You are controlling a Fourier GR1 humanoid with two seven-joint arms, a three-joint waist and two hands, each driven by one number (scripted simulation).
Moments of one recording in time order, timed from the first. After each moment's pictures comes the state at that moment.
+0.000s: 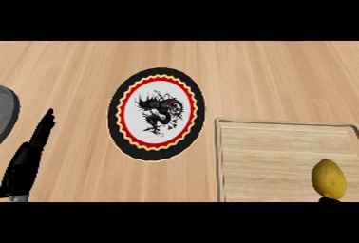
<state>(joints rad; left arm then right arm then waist) 0.08 0.46 -0.06 -1.48 0.00 0.17 -0.13 0.45 -0.55 -0.05 -2.11 0.06 -0.39 0.91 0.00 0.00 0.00</state>
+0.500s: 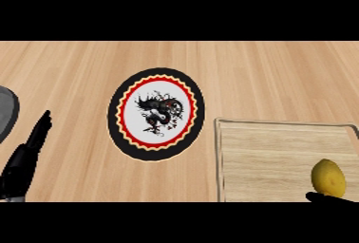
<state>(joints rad) 0.09 0.43 0.00 -1.47 -0.04 0.12 -0.14 0.38 -0.44 -0.05 -1.98 0.11 -0.28 0.86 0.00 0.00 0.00</state>
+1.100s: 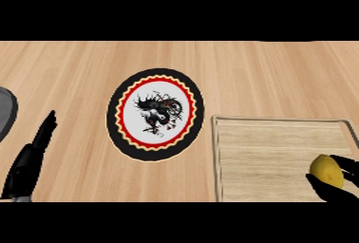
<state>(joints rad) 0.09 0.36 0.03 -1.49 -0.11 0.09 -0.13 0.31 -0.32 -0.09 -1.86 0.19 -0.25 0.71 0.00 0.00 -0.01</state>
